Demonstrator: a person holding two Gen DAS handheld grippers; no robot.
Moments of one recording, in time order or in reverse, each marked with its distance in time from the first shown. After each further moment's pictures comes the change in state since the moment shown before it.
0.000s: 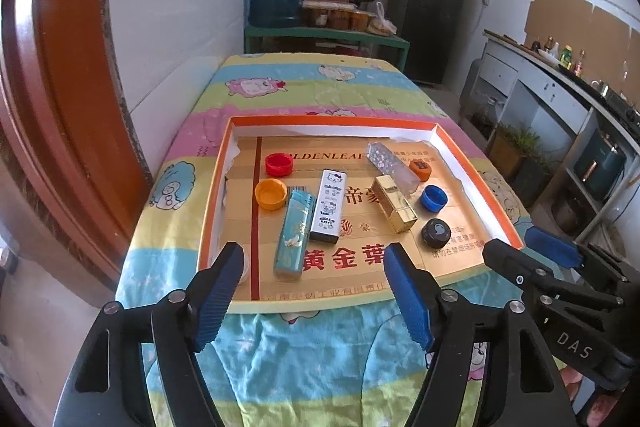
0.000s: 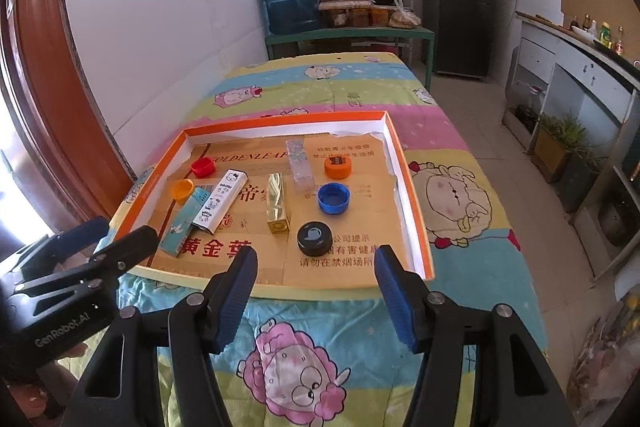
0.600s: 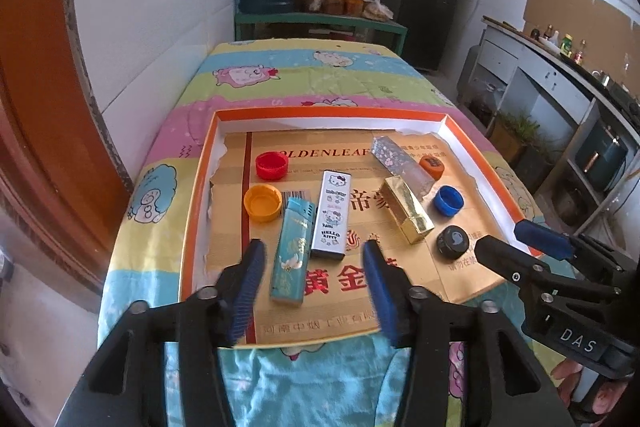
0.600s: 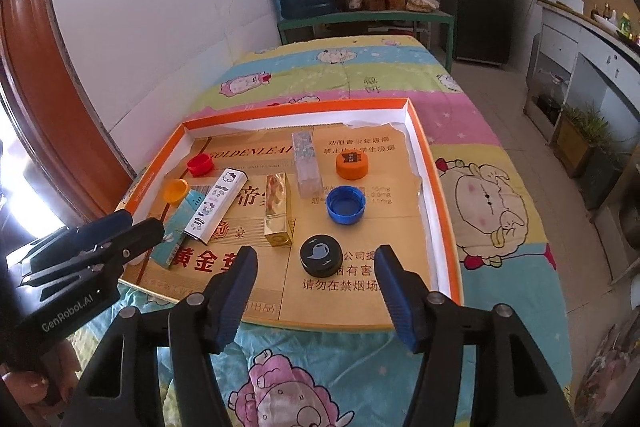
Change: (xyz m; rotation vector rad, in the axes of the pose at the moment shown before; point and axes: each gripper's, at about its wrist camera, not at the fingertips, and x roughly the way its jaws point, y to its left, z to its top) left arm 0.041 0.002 0.015 0.024 0.053 -0.015; right arm 0.038 -0.005 0.014 -0.008 0.043 0.072
